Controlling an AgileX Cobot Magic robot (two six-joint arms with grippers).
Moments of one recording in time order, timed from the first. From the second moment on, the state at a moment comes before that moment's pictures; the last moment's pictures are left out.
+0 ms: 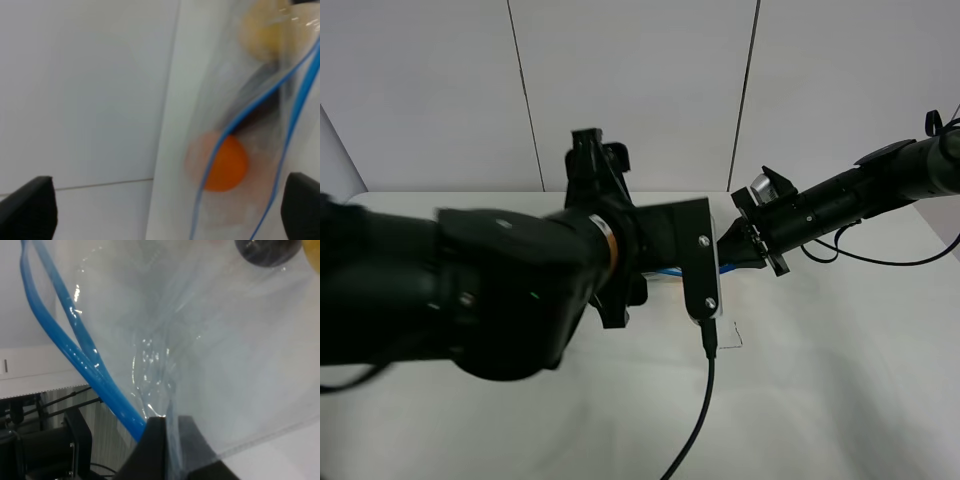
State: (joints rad) left arm -1.15 1.67 -1.02 1.41 0.68 -0.51; right arm 0.02 2.06 -1.26 1.16 1.22 -0.78
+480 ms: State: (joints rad) left arm -1.24 1.94 -1.02 1.72 0.67 -0.85; right arm 0.02 2.06 -1.27 1.16 1.22 -0.78
